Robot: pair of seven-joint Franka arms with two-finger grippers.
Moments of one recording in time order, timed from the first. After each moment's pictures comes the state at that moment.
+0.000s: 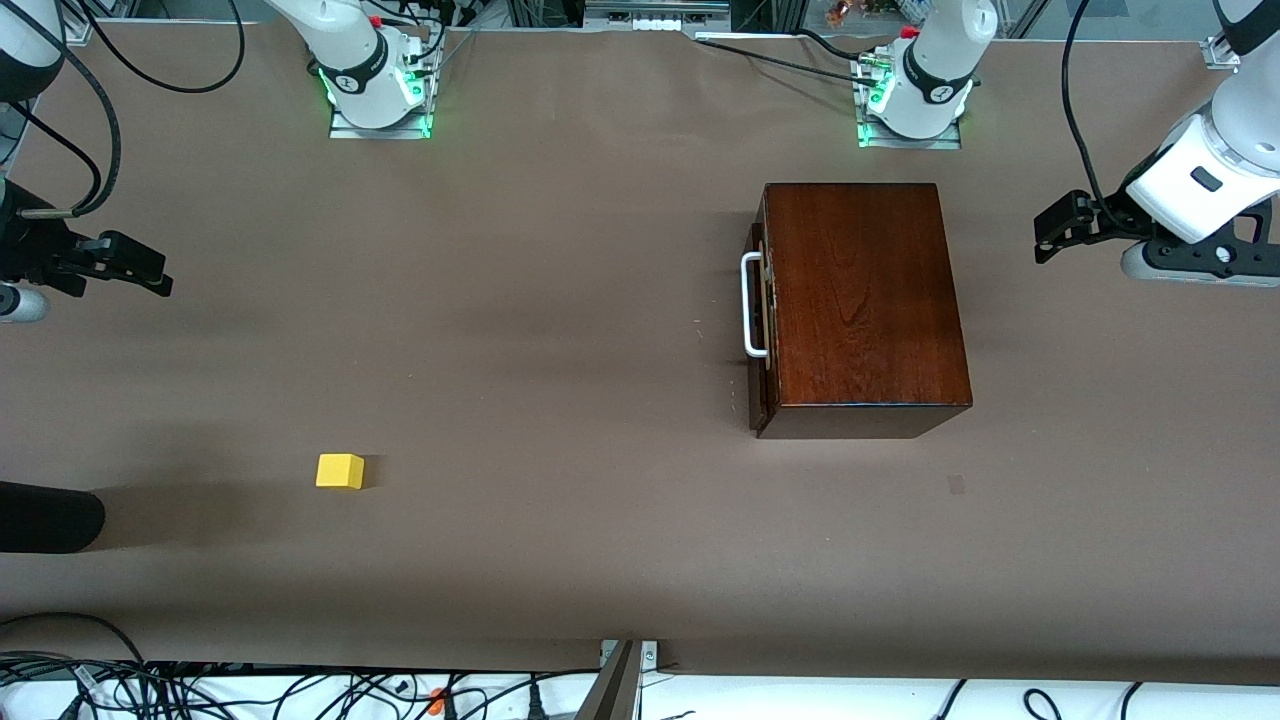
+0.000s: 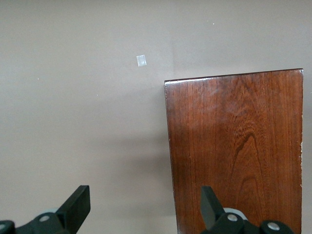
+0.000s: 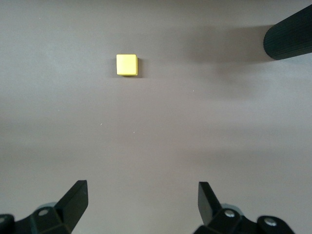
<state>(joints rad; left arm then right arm) 0.01 0.00 -0.10 -1.64 0.02 1.61 -0.03 0.06 0.11 -0.10 -1.54 0.00 1.64 -0.06</state>
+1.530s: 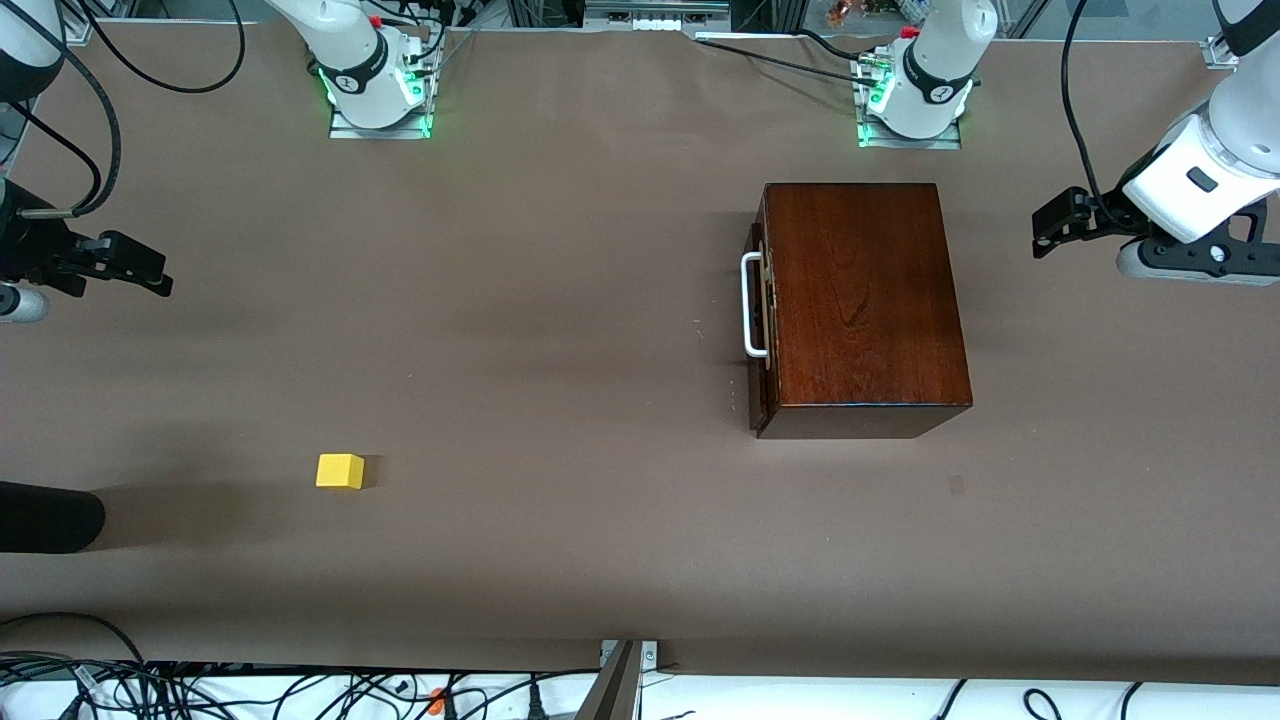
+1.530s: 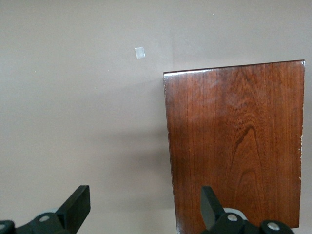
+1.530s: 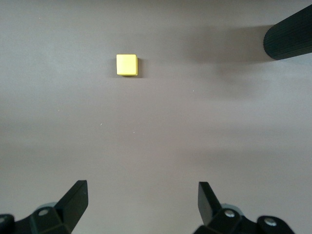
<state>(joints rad) 0.01 0.00 -0.10 -1.64 0.01 1.57 -0.03 0.06 0.11 -0.10 -1.54 0.00 1.64 -0.06</state>
